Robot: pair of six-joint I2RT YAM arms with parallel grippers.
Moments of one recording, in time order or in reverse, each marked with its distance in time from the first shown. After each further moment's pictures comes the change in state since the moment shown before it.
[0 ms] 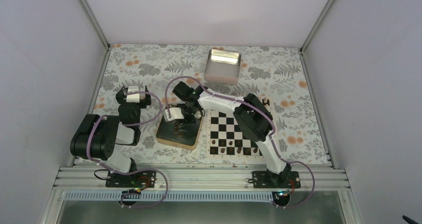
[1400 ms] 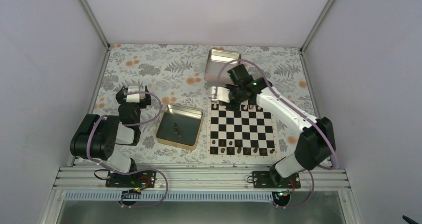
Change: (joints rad) left arm 0.000 0.000 0.000 0.000 0.000 0.000; right arm -0.282 -0.647 -0.372 -0.052 0.155 0.005
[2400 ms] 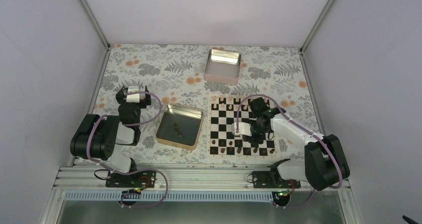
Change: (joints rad) left arm 0.000 0.000 0.000 0.000 0.000 0.000; right arm -0.248 -0.274 -0.655 -0.020 -0.027 -0.197
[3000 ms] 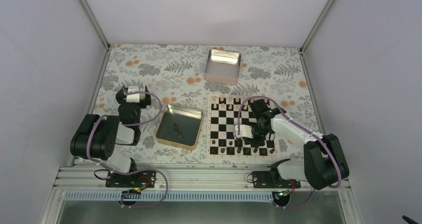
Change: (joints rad) left arm 0.000 0.000 0.000 0.000 0.000 0.000; right arm -0.020 0.010 -0.018 -0.037 -0.028 -0.049
